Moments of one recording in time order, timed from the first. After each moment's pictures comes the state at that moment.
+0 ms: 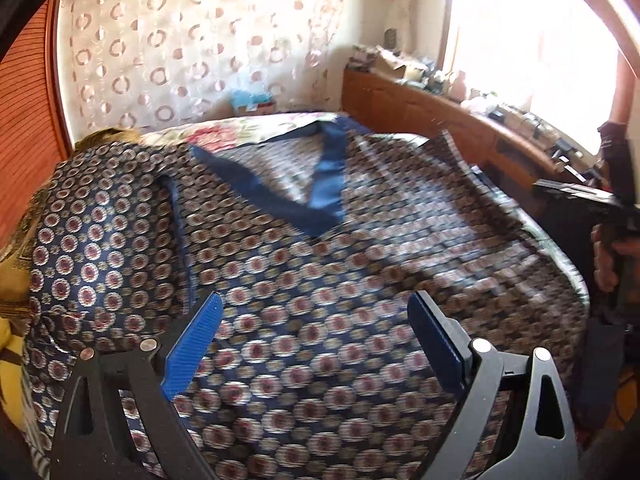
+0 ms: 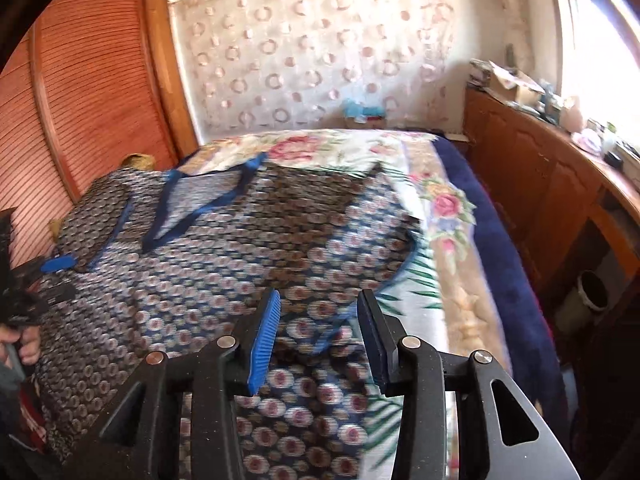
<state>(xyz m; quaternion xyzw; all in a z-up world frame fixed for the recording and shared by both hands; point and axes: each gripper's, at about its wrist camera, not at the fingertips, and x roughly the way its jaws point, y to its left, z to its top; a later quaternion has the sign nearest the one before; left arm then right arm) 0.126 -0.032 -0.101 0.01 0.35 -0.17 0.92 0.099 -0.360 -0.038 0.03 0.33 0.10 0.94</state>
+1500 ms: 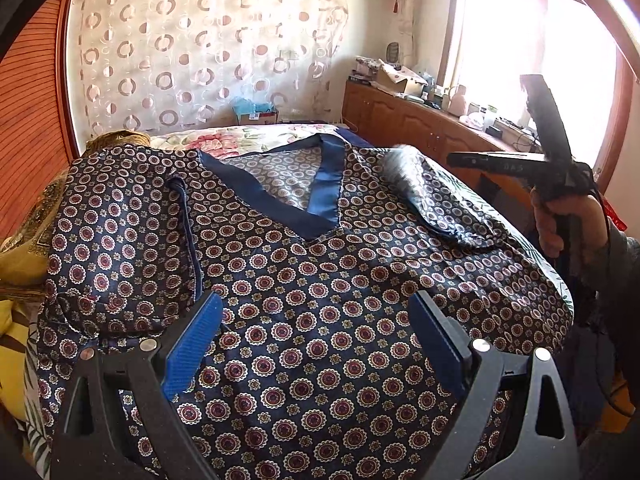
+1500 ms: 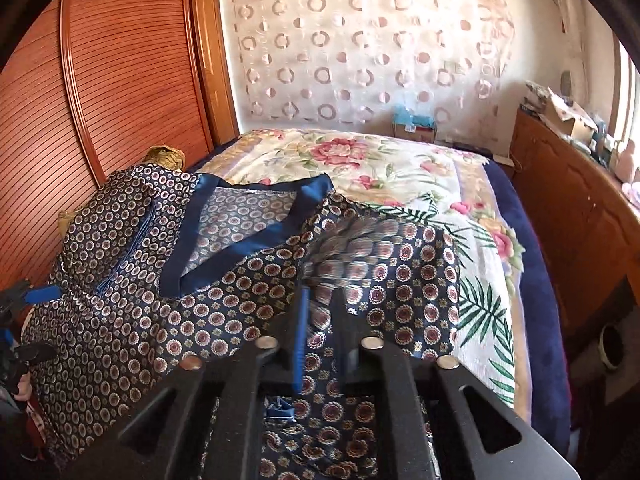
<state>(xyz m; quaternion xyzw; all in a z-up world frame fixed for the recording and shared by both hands) 0.106 -0.023 -0.091 -0.01 0.34 -0.16 0.93 0.187 -0.297 -0.019 -0.03 0.32 0.18 0.93</state>
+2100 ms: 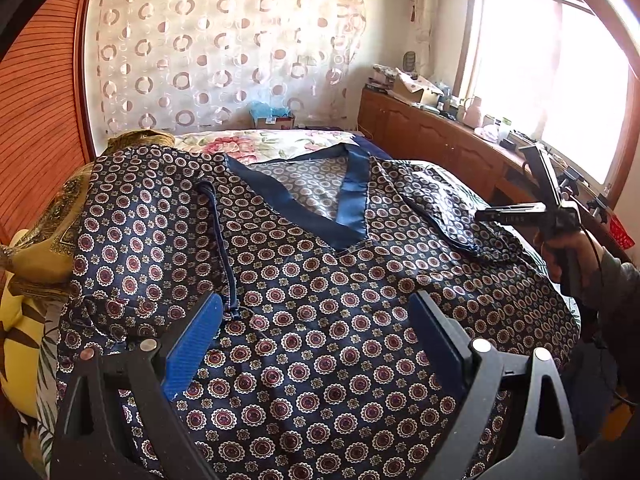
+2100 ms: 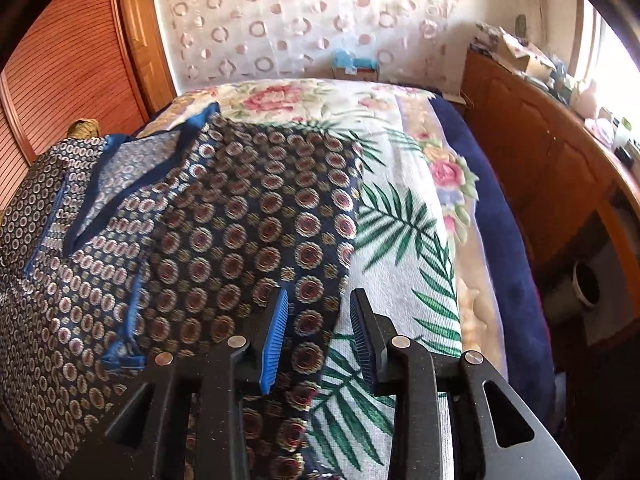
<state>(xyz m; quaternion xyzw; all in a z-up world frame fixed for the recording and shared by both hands) 0.111 -0.001 -0.087 -0.02 0.33 -0.14 0.93 0.236 -0.341 -0.084 -0.01 0.42 0.08 0.91</state>
